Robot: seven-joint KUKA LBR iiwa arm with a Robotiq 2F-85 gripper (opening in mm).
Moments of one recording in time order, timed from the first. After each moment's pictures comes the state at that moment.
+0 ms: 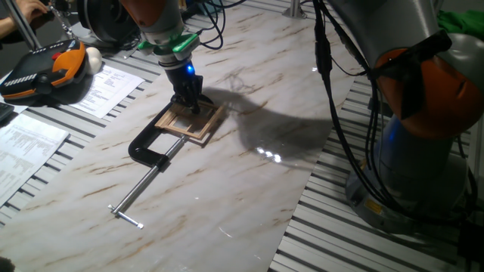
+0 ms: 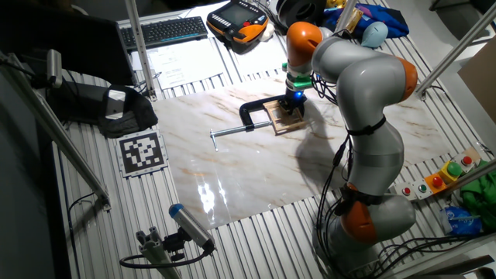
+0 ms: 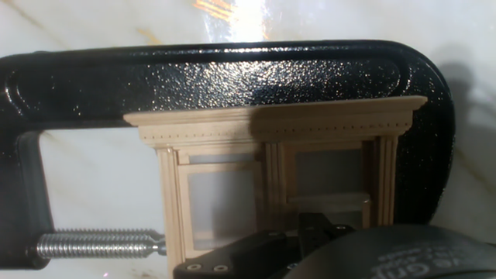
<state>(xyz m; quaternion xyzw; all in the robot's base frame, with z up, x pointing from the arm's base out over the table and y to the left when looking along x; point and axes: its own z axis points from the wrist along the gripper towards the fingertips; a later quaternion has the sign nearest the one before) 0.569 -0.022 0.045 -0.02 -0.99 -0.01 0.10</state>
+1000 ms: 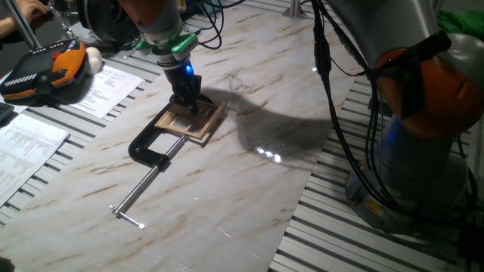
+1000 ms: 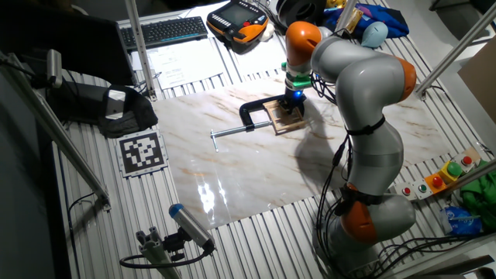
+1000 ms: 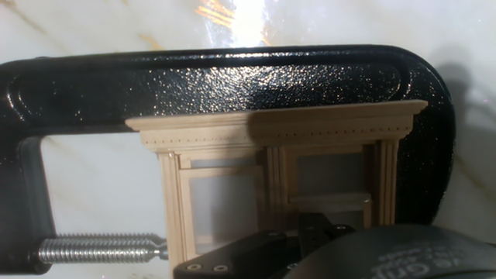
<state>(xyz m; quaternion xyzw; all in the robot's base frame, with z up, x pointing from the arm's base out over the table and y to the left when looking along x) 0.572 -0.021 0.045 -0.02 -1.00 0.00 0.10</state>
